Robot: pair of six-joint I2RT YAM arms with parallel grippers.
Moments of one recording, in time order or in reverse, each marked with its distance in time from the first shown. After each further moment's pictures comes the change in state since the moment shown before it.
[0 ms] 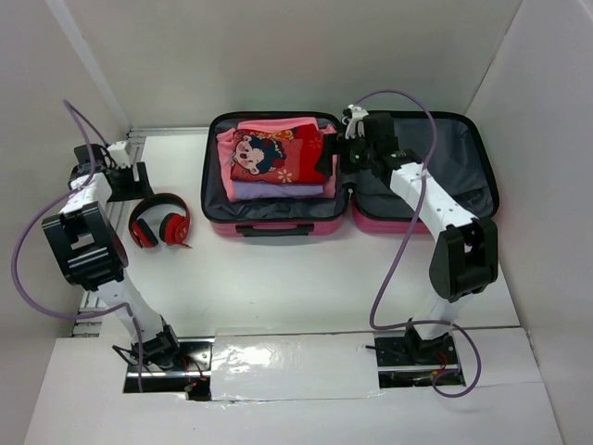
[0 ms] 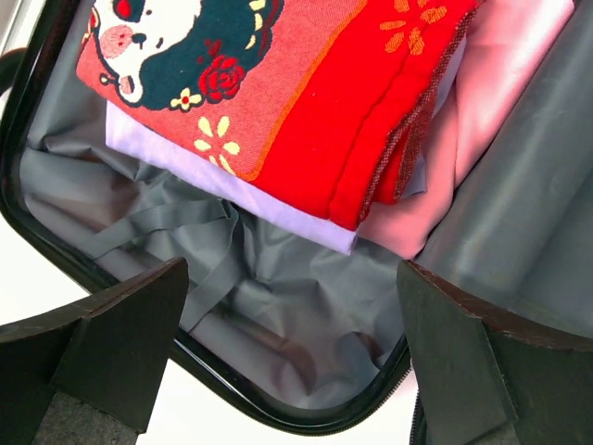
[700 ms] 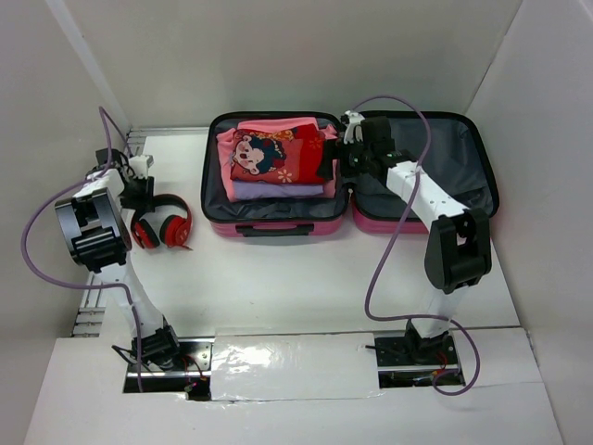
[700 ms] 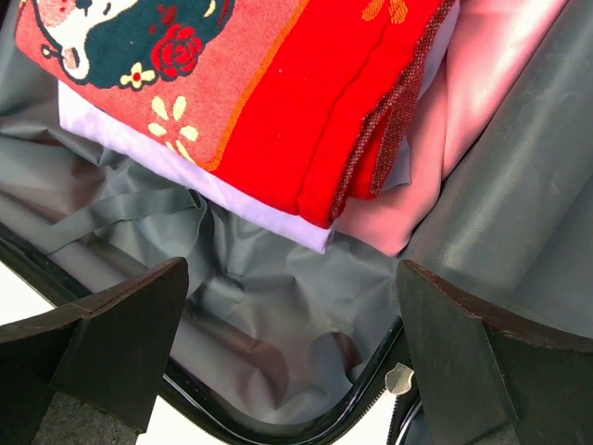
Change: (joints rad) left arm -0.063 0.211 0.104 -0.109 -0.108 0.190; right arm -0.025 0.065 -0.004 0.007 -0.019 -0.045
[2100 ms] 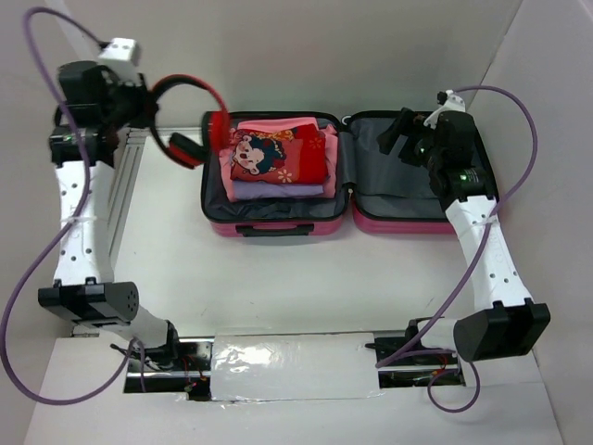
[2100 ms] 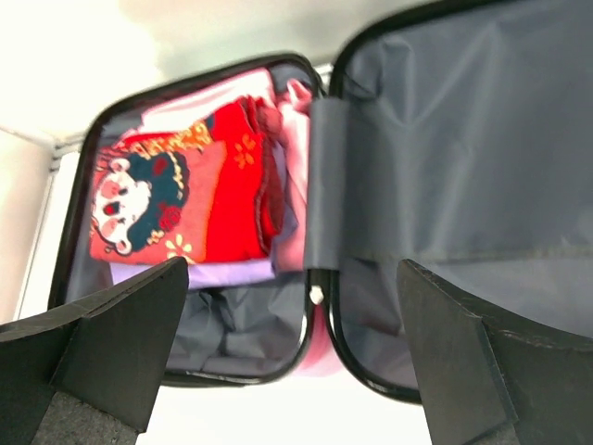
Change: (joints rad) left arm -0.238 -0.548 0.461 -0.189 0.014 -0.319; right arm -0.197 -0.482 -0.059 -0.098 0.274 0.274
